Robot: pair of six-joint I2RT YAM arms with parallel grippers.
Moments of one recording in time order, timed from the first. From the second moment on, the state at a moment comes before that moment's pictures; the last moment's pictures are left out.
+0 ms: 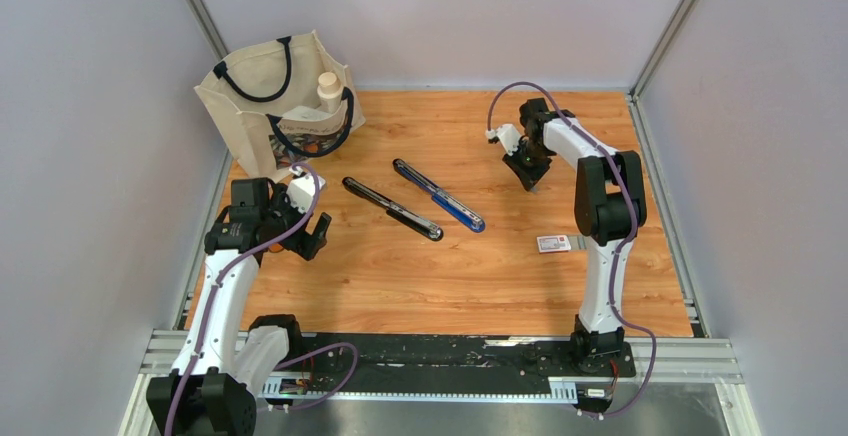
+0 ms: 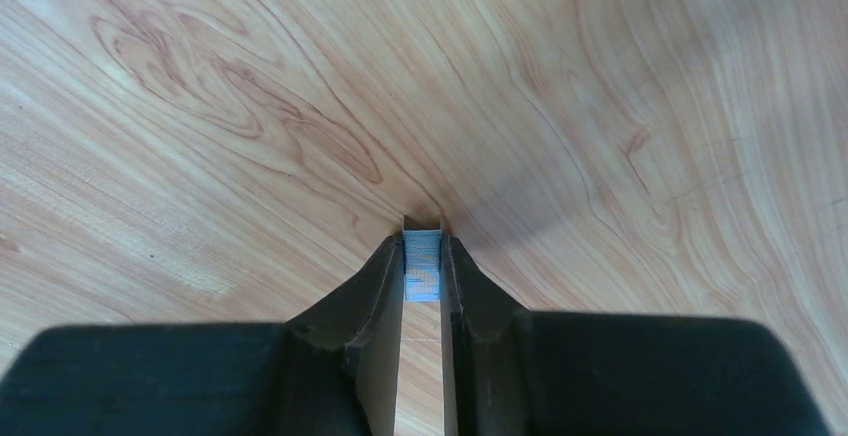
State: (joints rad) left arm 0.07 0.89 0.74 -0.76 0.41 0.55; right arm 0.18 2.14 1.66 -0.87 -0.11 -0.66
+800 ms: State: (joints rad) left arm 0.07 0.89 0.74 -0.76 0.41 0.55; right arm 0.32 1.80 1.53 -0.79 -0.18 -0.38
